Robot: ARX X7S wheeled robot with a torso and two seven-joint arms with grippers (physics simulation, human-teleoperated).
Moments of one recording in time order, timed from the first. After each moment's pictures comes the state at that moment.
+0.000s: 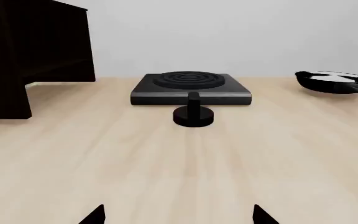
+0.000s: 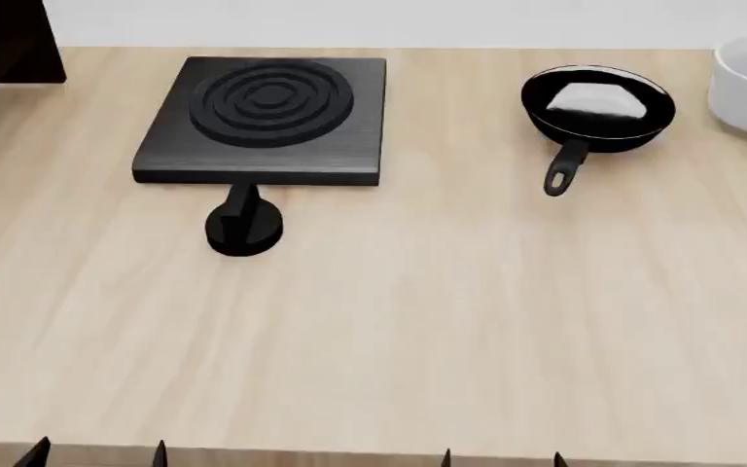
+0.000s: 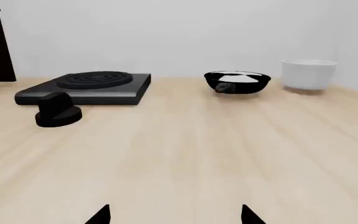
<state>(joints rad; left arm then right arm) 0.00 0.00 0.00 0.00 0.00 0.00 0.00 0.00 0.00 0.00 0.00 0.00 0.00 0.00</state>
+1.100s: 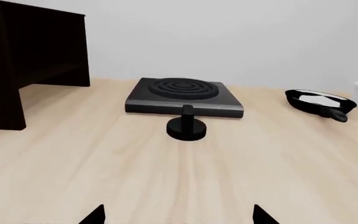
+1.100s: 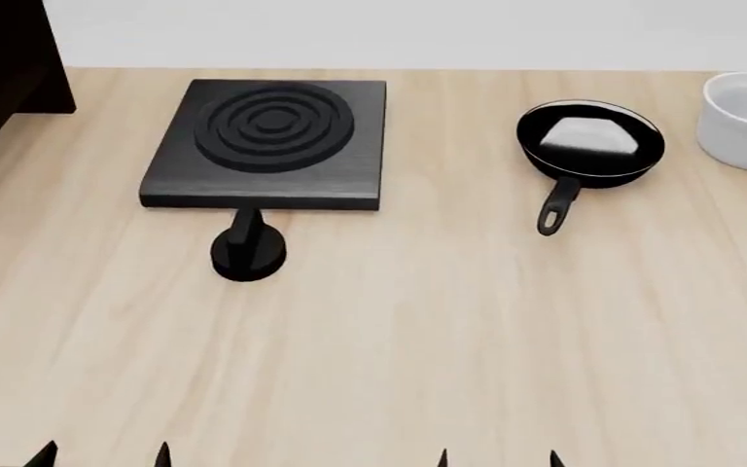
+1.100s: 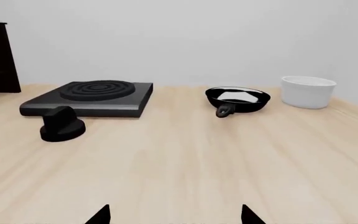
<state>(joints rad) -0.01 -0.08 0.09 -0.02 -0.15 0.01 -0.07 0.02 0.09 -0.11 0.04 0.08 -0.03 0.10</state>
